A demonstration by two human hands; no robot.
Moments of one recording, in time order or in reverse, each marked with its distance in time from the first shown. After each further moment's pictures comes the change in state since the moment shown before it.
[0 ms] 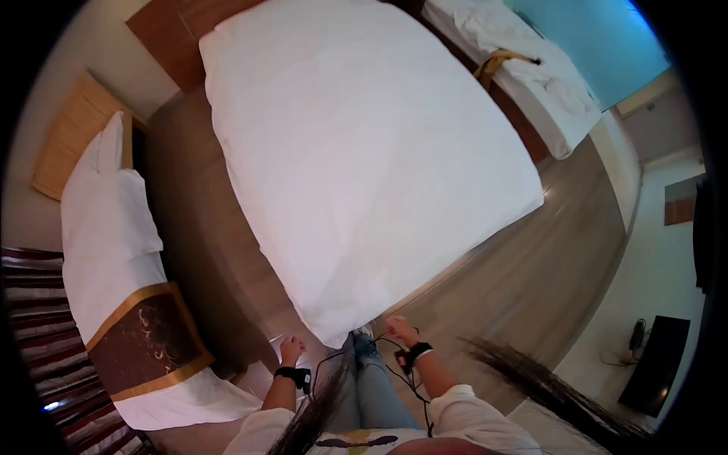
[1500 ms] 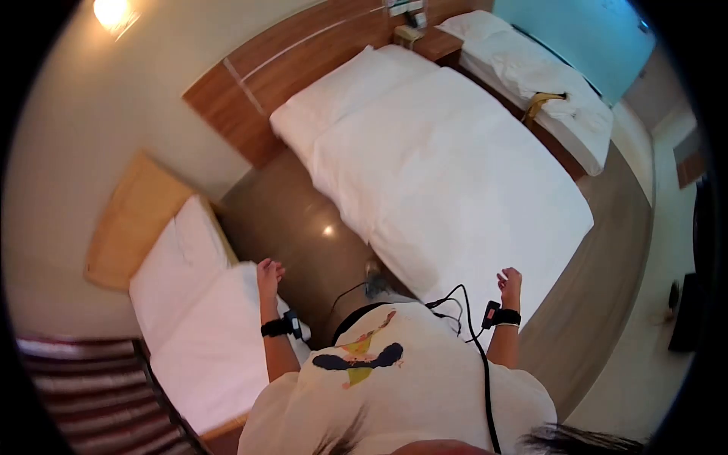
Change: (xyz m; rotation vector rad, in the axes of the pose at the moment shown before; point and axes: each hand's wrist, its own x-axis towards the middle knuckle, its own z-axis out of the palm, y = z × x) left_hand 0.029 0.606 -0.474 -0.156 0.157 0.650; right_hand -0.025 -0.366 0.241 0.524 0.816 -0.435
